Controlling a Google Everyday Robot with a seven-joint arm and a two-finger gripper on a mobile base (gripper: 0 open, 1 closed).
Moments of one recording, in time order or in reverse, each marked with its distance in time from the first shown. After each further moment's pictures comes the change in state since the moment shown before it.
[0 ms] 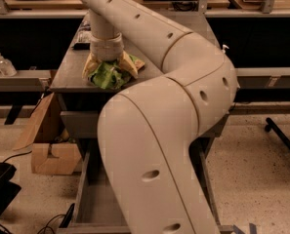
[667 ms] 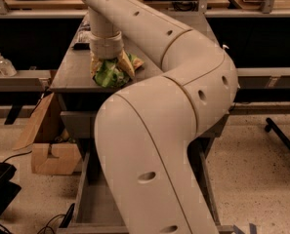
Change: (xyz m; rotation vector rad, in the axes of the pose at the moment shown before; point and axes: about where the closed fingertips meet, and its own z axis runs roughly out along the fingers) arm 0.000 -0.001 -0.005 -0.001 -0.005 0.005
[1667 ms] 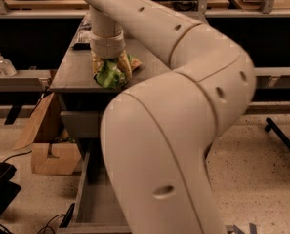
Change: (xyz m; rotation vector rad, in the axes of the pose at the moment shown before) arm 0.009 -0.003 -0.012 -0.014 -0.040 -0.007
